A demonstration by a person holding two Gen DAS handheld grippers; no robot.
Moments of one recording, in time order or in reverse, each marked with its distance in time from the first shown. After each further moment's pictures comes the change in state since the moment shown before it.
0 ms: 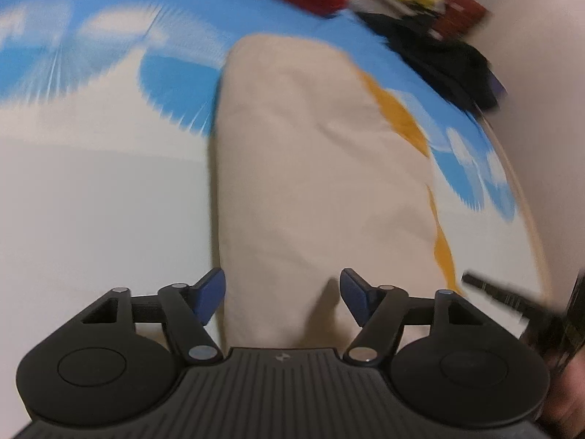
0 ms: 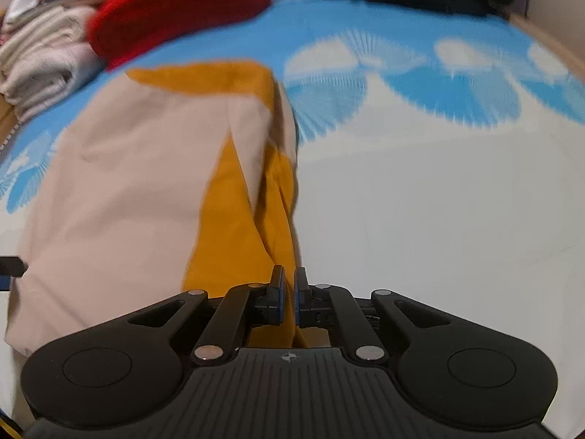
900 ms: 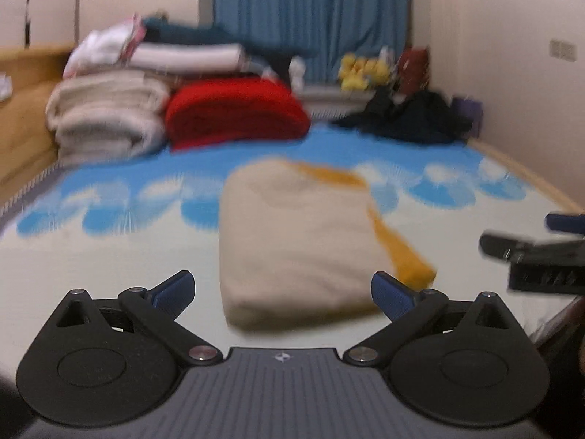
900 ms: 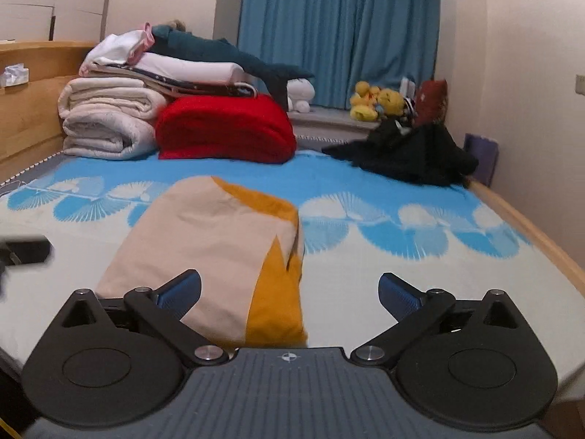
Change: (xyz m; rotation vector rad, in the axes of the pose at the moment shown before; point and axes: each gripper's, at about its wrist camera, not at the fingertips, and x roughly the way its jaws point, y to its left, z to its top) left arm -0.135 -0.166 -0.202 0.254 -0.464 0.313; right arm -0.210 0.059 -0.120 -0.222 -0.467 -0.108
